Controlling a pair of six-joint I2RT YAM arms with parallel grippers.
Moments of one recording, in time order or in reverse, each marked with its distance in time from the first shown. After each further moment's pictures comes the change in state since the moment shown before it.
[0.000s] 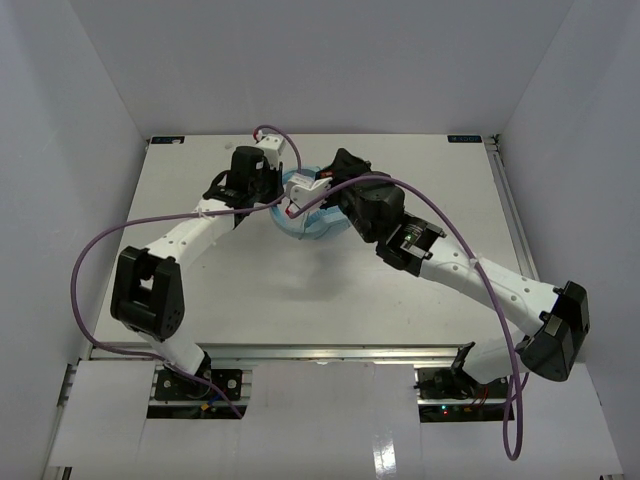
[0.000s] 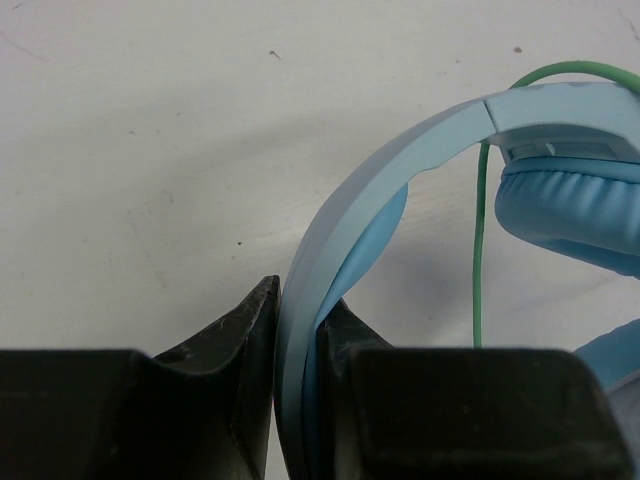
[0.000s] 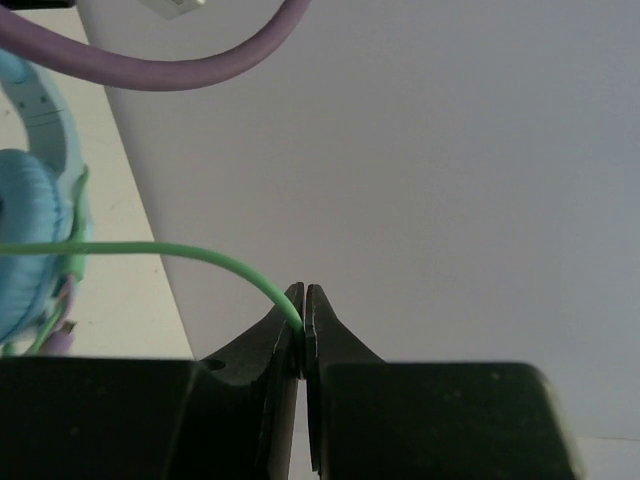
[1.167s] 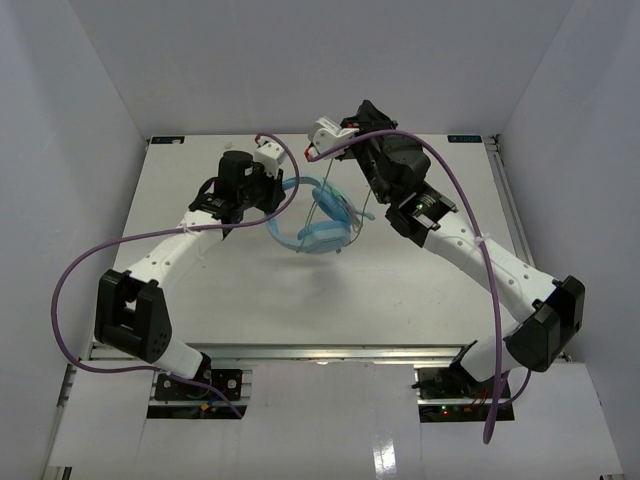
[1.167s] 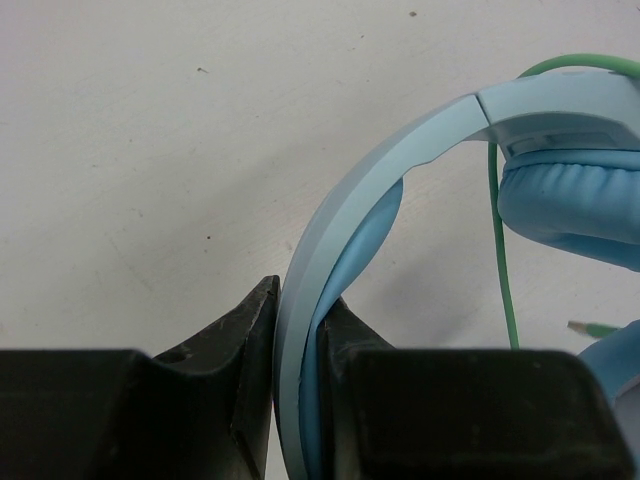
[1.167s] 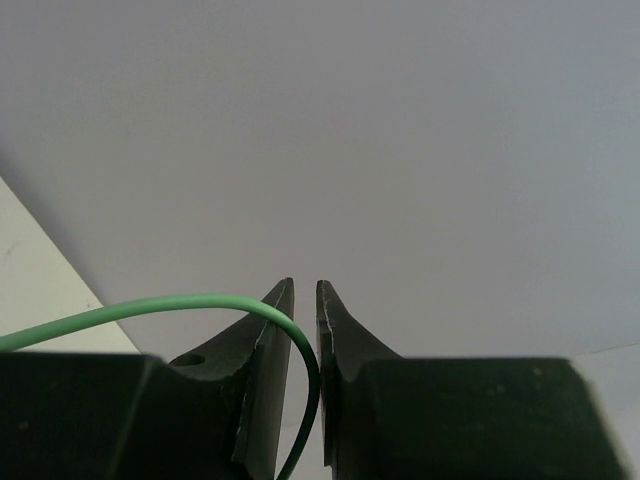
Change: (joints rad) left arm 0.002 -0.158 -0.090 -0.017 0.181 0.158; right arm -0.181 0.066 0.144 0.126 -0.066 0.069
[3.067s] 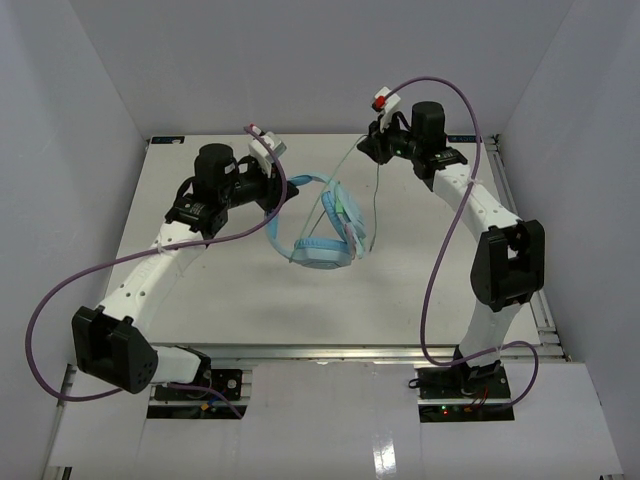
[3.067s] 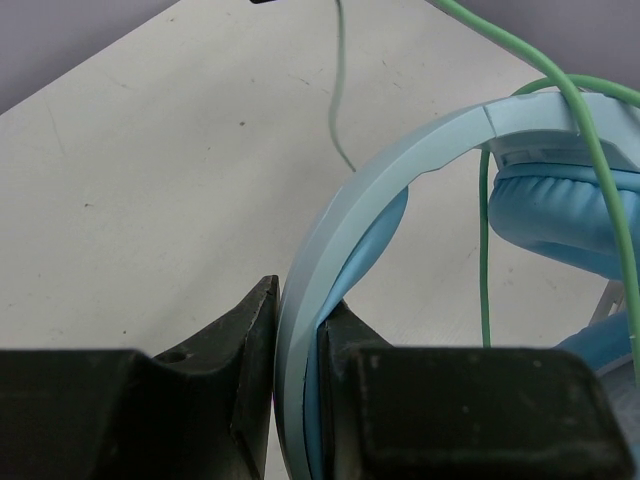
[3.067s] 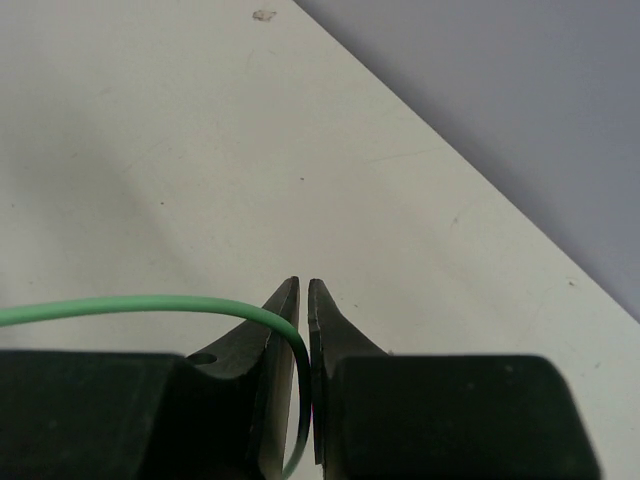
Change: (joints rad) left arm 0.004 -0.172 0.033 -0.017 0.361 0.007; right arm -0.474 0.382 0.165 -0.259 -0.943 1.026
